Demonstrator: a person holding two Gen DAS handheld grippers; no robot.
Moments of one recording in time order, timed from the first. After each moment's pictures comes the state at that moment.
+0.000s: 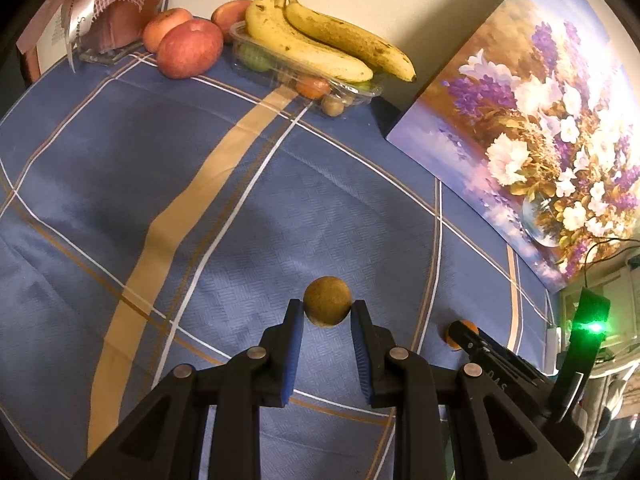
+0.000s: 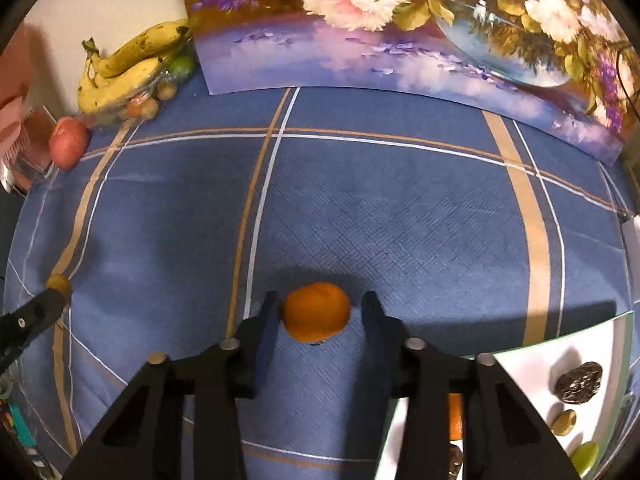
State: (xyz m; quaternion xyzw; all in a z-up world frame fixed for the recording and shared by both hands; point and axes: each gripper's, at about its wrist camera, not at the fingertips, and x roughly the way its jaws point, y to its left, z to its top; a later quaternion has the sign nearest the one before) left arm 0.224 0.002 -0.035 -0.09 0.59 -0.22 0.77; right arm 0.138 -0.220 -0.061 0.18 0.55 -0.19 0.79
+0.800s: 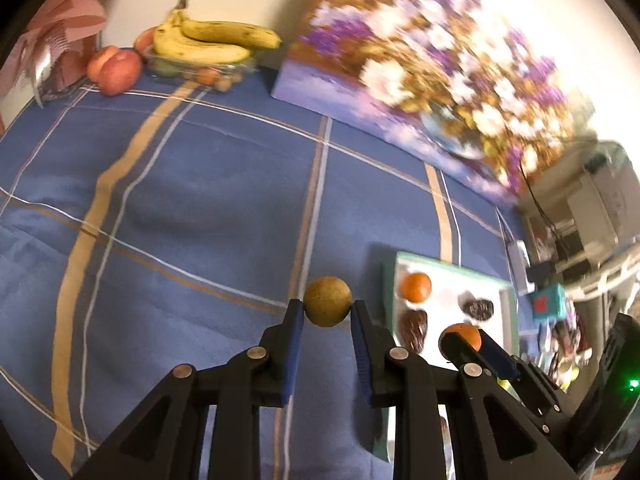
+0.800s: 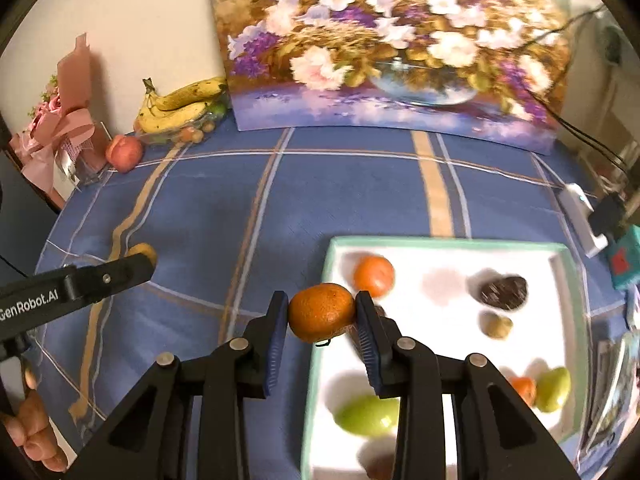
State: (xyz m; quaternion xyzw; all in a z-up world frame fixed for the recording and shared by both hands) left arm 0.093 -0.047 0.018 -0.02 0.57 -0.31 0.76; right arm -0.004 -0.186 0.024 0.16 0.47 -0.20 0.84
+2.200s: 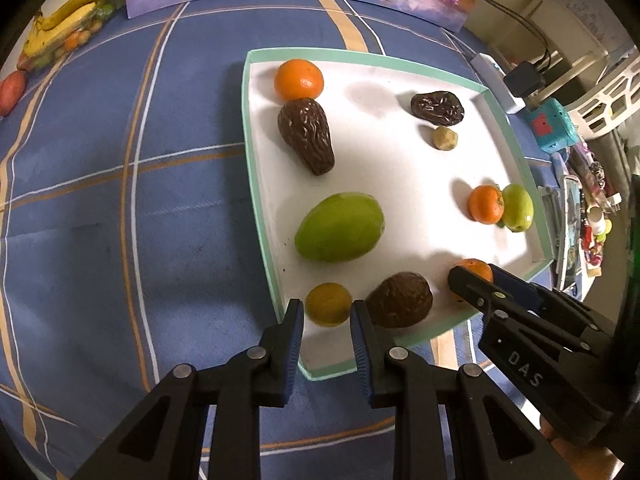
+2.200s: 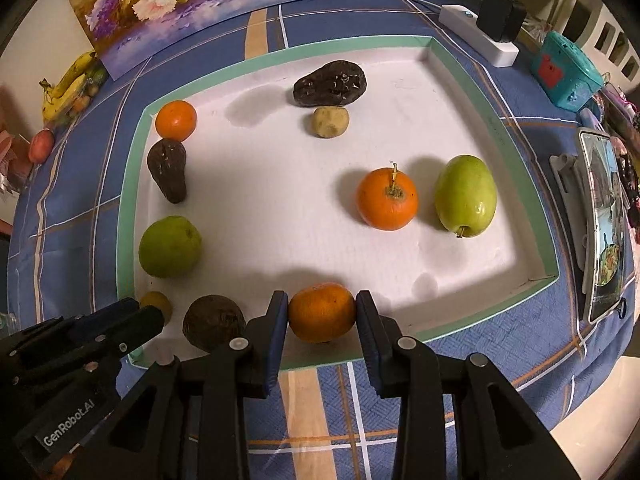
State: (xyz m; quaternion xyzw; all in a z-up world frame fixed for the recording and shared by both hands) left arm -0.043 -0.120 -0.047 0.16 0.63 -0.38 0.66; right arm -0.147 -0.246 -0.050 0.28 0.56 -0.28 0.73
